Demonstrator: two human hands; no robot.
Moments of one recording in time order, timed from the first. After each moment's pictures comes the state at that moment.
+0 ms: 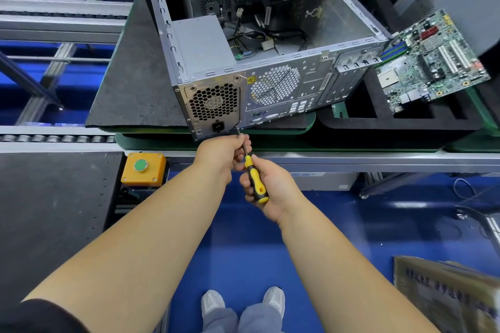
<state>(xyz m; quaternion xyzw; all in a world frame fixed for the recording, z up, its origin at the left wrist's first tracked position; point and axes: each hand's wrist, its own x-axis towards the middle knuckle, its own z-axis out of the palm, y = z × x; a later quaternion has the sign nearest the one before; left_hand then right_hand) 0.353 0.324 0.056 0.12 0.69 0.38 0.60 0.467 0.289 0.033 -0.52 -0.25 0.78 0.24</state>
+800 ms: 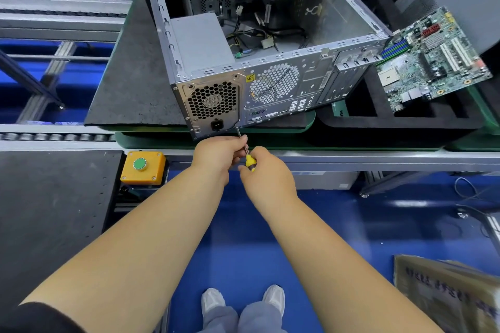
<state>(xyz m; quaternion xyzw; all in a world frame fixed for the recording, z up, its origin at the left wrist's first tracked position) 0.348 0.314 0.039 0.16 0.68 0.43 0.57 0.458 0.289 0.037 -0.62 -0.70 0.34 0.11</state>
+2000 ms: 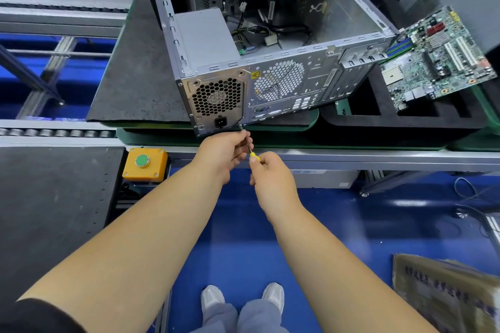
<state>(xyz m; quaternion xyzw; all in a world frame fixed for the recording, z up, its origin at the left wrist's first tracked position) 0.345 0.314 0.038 0.12 0.62 0.47 0.62 0.460 0.277 0.037 -0.65 -0.53 0.50 0.20</state>
